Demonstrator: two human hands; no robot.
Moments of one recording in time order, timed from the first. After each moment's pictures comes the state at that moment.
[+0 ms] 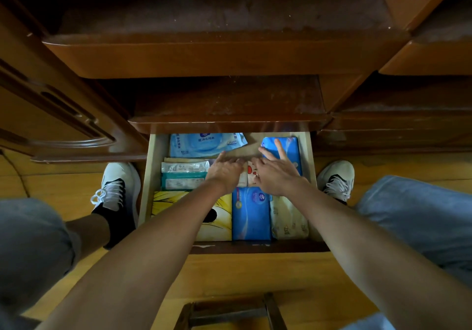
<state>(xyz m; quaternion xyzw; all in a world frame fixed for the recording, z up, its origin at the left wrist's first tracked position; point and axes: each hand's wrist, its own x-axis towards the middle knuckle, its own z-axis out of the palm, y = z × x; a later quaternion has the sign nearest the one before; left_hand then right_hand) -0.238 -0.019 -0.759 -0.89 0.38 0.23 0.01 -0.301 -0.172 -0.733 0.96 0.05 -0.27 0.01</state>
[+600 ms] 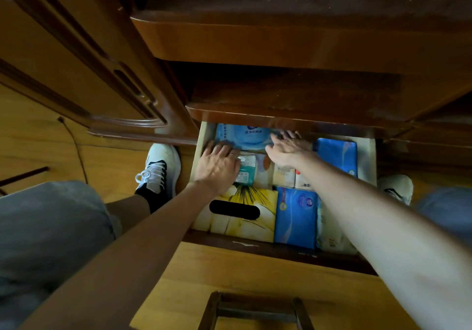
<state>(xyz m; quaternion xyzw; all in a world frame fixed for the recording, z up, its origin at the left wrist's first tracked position) -0.214 0.110 -0.759 -0.96 0.27 0.11 -0.04 -0.199 -0.110 -0.762 0.92 -0.08 -0.38 -0.10</state>
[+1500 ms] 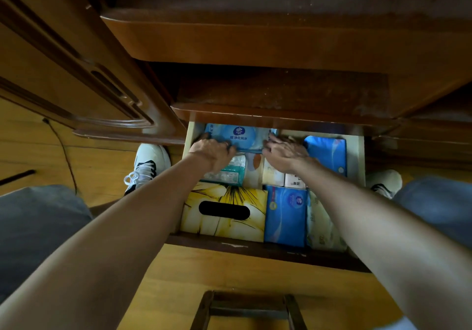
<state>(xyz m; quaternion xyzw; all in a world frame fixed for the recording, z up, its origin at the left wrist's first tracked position) -0.164 0.086 -0.748 -0.90 0.30 0.31 0.07 -0.218 -0.132 -0.774 0.93 -0.01 -0.34 -0.13</state>
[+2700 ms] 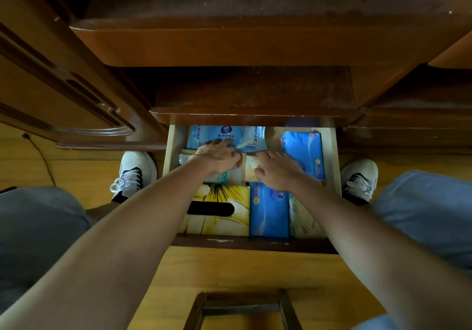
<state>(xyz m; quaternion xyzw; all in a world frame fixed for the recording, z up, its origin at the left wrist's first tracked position) -0.178 0.037 -0.757 -0.88 0.32 0.36 0.01 -0.285 -0.145 -0.760 0.95 0.02 -0.27 -0.14</state>
